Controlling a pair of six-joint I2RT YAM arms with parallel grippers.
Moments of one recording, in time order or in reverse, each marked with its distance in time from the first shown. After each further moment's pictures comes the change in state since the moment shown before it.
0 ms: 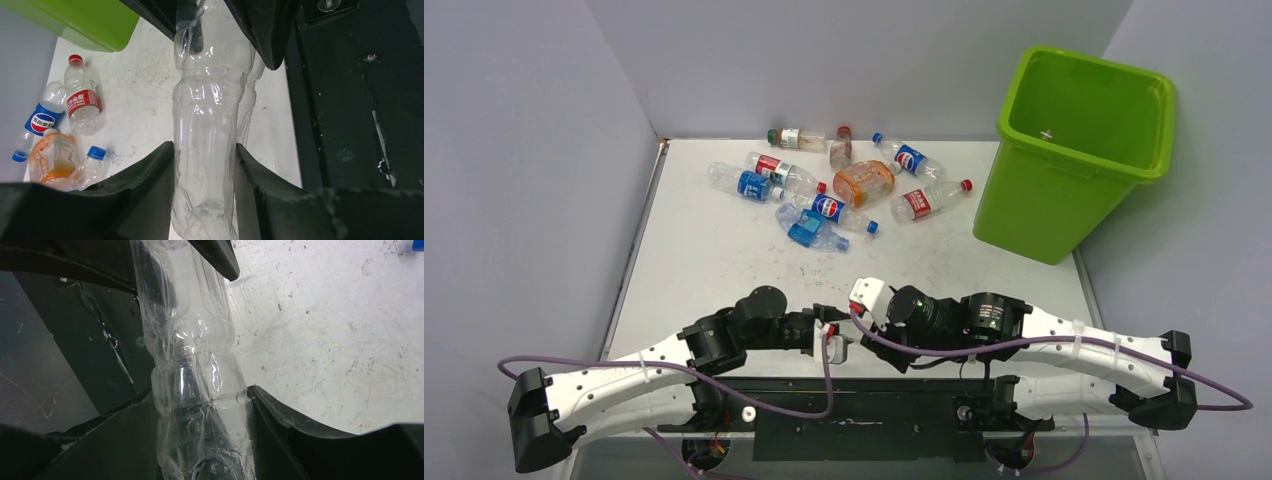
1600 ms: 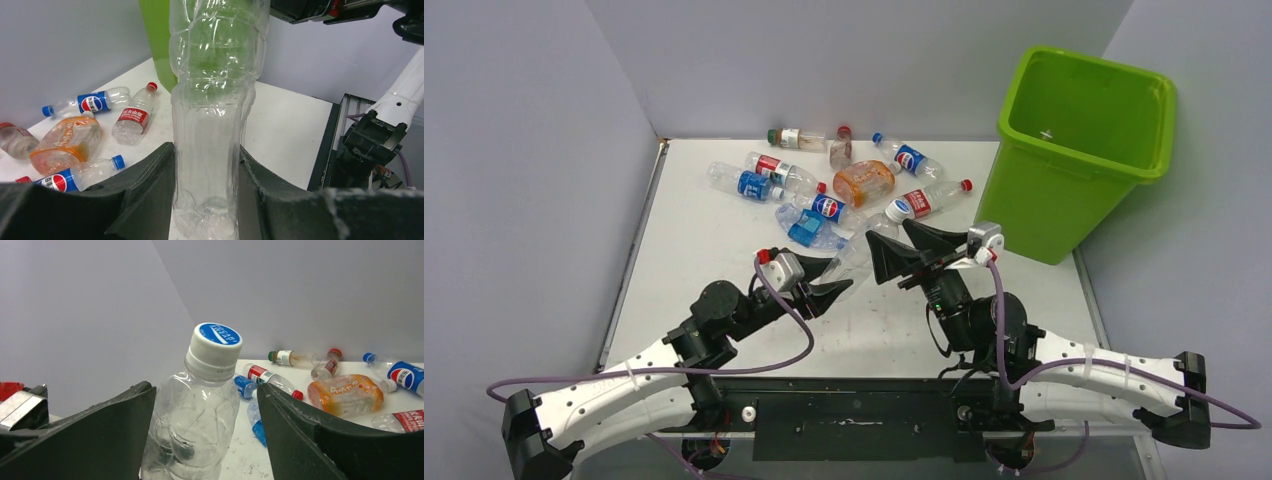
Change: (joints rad) left arm 0.109 -0.076 -0.018 0.433 -0.245 -0.626; right arm -0.013 -0.243 -0.378 1.489 0.586 0.021
